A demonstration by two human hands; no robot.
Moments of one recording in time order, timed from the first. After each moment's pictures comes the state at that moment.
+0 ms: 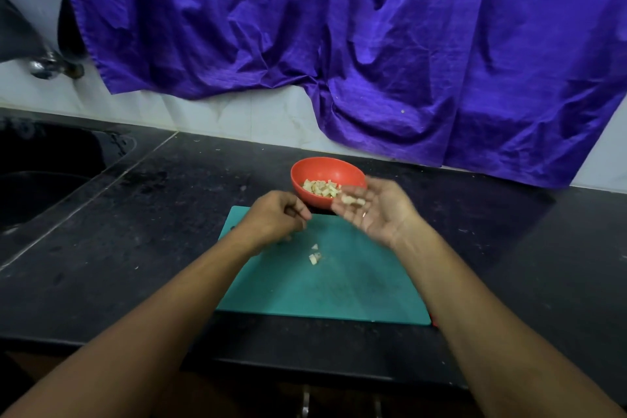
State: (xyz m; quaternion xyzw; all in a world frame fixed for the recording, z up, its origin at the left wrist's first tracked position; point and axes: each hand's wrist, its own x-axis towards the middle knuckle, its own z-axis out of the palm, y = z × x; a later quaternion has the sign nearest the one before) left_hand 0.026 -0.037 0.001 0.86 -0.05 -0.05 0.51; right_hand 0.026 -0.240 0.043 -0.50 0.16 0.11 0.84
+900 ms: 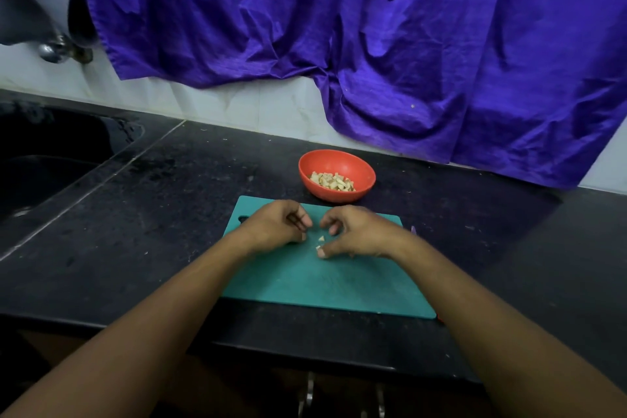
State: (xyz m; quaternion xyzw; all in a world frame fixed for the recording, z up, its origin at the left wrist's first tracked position) left_hand 0.023 -0.020 -0.027 0.85 -0.10 -0.10 0.51; right_hand 0.015 -0.224 0.013 -0.94 -0.13 0.17 0.27
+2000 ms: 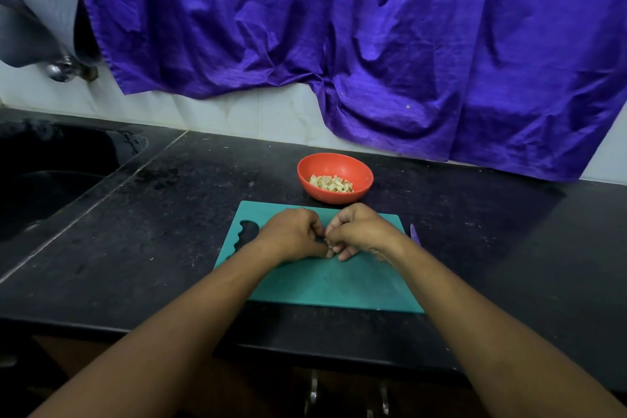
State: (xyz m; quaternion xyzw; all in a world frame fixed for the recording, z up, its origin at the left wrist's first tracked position) left_hand 0.010 -0.058 -0.010 0.95 -0.13 -0.05 0.27; right_hand 0.011 -0.223 0.003 -0.86 0.00 0.16 0.48
